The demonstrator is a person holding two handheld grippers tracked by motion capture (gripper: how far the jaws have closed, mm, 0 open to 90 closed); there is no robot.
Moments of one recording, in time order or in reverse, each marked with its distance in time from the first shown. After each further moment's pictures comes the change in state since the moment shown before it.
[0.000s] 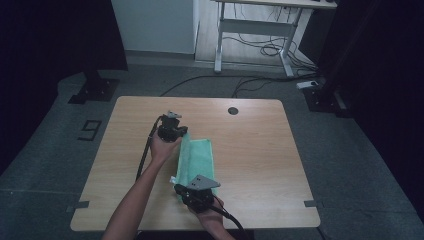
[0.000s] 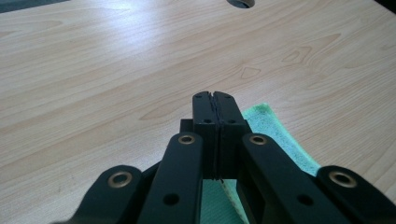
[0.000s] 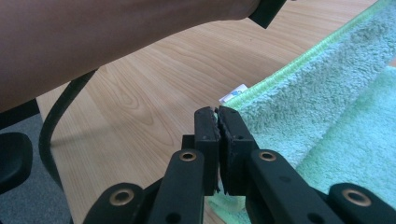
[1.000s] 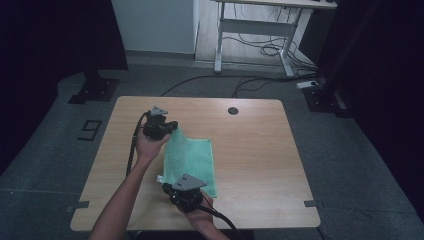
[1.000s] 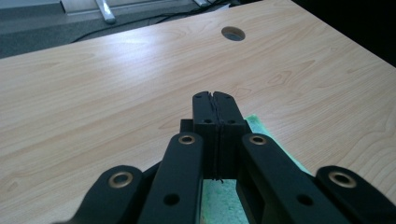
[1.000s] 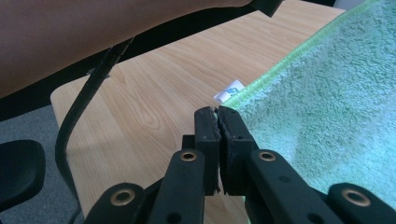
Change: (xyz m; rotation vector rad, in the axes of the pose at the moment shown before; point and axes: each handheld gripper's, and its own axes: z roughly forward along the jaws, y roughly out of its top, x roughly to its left) left arm 0.015 0.003 -0.058 -0.094 -0.019 0.002; right arm 0.026 0.024 0.013 -0.010 0.024 -0.078
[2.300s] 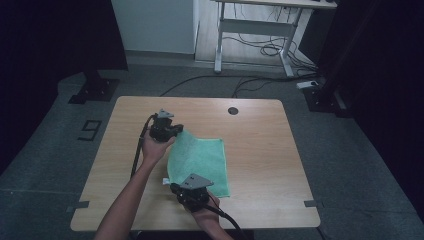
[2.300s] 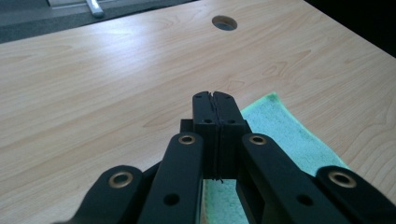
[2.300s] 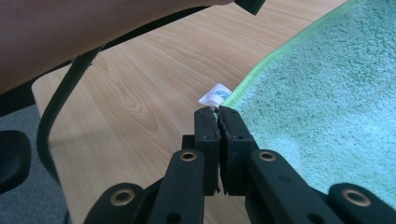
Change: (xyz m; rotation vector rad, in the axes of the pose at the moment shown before) left arm -0.006 -0.004 0.018 0.014 -0.033 0.017; right arm -0.014 -0.012 -0.007 0.029 -0.037 0.030
